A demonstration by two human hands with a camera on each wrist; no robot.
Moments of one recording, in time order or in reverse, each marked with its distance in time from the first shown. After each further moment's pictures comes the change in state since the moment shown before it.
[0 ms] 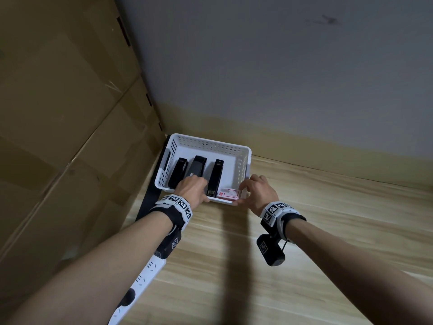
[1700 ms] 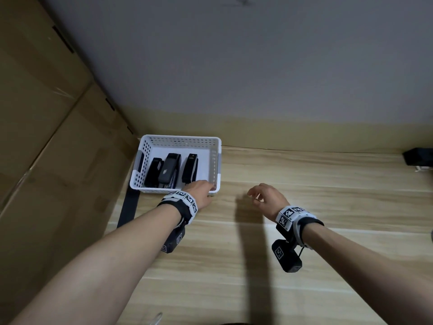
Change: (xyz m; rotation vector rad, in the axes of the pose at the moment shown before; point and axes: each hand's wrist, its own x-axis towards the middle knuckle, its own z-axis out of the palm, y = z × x) left_hand 0.007 0.073 0.037 0.136 -0.165 0.231; right_hand -0.081 0.094 0.002 0.199 0.004 0.060
